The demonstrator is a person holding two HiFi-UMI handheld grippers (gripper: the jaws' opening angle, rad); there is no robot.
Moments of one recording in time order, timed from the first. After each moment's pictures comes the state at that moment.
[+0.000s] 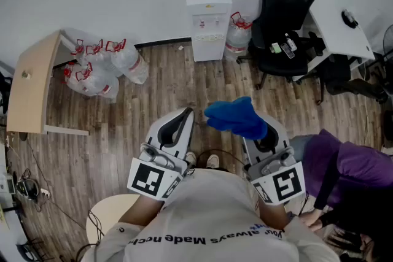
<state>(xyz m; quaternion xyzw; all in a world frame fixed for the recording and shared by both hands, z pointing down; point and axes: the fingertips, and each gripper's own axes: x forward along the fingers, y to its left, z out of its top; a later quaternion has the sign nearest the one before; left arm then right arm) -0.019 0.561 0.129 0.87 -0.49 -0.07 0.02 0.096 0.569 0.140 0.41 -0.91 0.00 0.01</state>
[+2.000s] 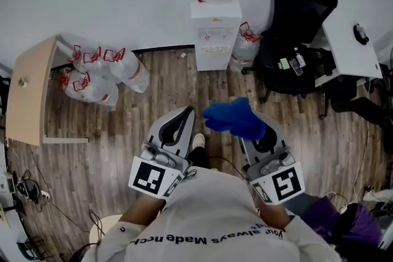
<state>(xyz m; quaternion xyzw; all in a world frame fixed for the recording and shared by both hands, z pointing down) -0.049 0.395 0.141 0.86 -0.51 -0.07 0.04 0.061 0.405 0.152 0.38 -0.92 0.02 0.02</state>
